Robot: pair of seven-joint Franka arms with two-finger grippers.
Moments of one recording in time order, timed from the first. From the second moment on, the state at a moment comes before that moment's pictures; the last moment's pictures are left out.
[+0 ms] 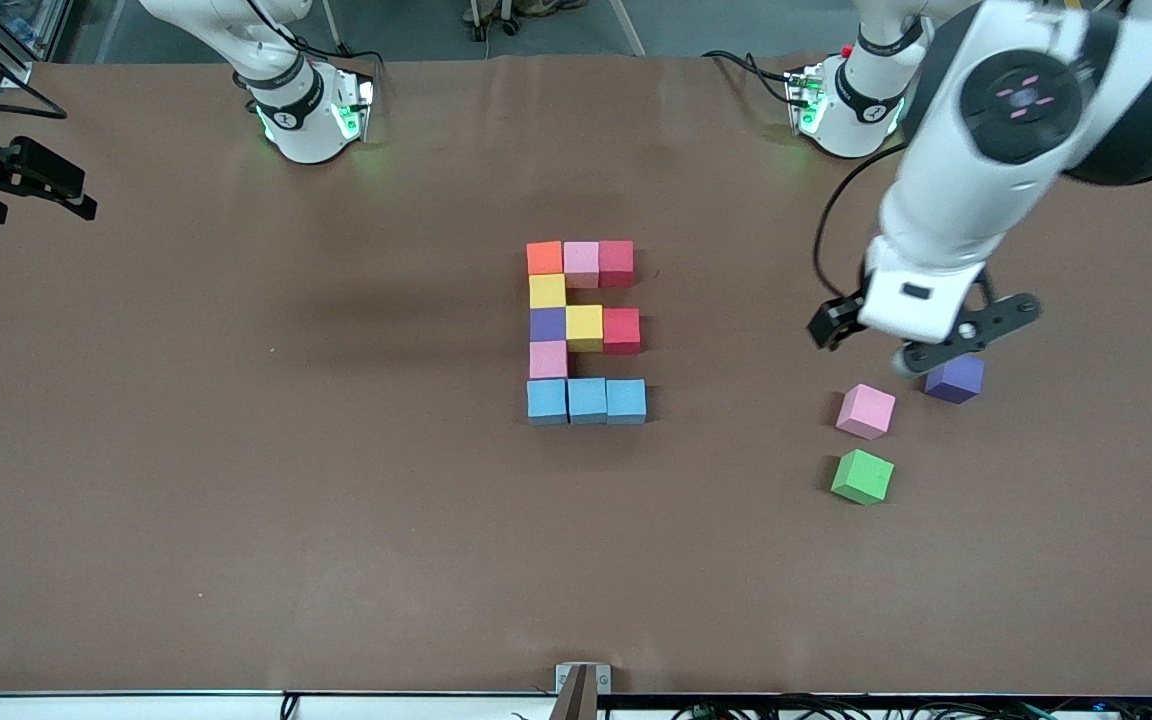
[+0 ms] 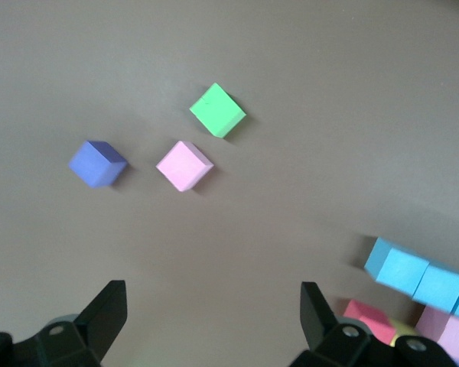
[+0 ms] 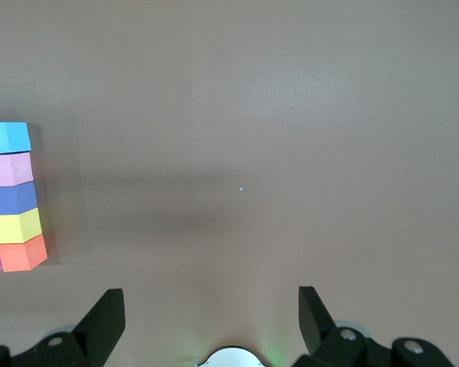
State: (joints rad) left arm -0.24 0.21 -0.15 -1.43 0.14 1.59 -0.74; right arm -0.01 -0.09 -0.01 -1.57 0.03 1.41 -0.03
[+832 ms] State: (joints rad) left arm -0.05 -0.19 -0.06 -1.72 0.03 1.45 -0.12; right arm -0.01 -0.09 -0.02 -1.57 0.01 1.41 -0.07
